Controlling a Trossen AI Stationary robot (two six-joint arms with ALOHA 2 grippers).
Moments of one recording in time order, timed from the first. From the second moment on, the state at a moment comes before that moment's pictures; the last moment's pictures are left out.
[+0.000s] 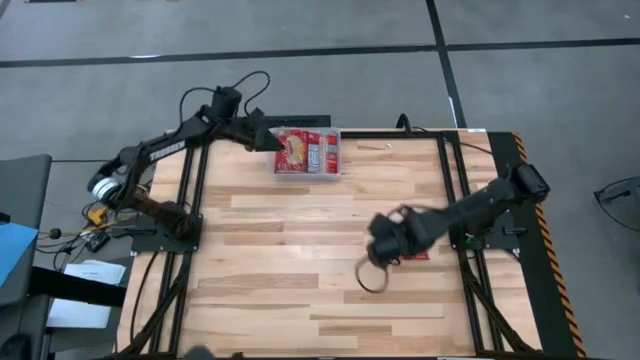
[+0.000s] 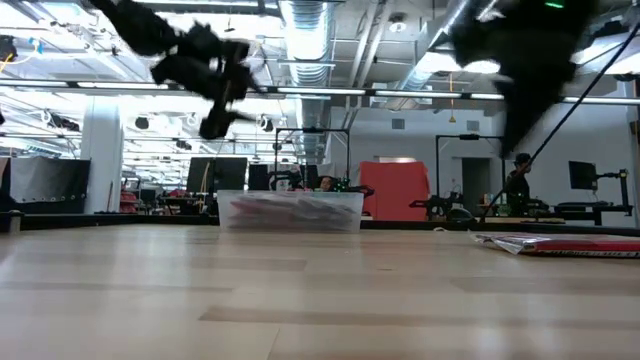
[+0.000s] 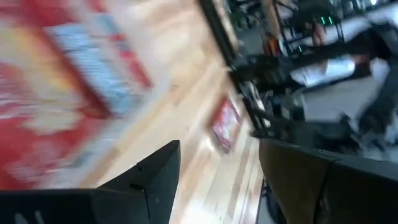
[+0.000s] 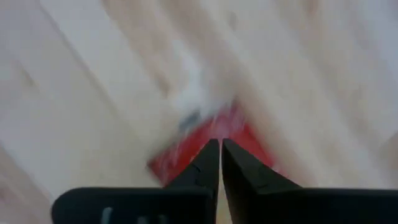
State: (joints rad) left arm 0.89 1.38 0.95 -0.11 0.85 -0.67; right arm 0.36 1.54 1.09 -1.00 0.41 0.93
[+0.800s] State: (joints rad) left arm 0.36 1.43 0.95 -0.10 0.49 -0.59; right arm 0.43 1.54 0.72 -0.53 0.37 1.18
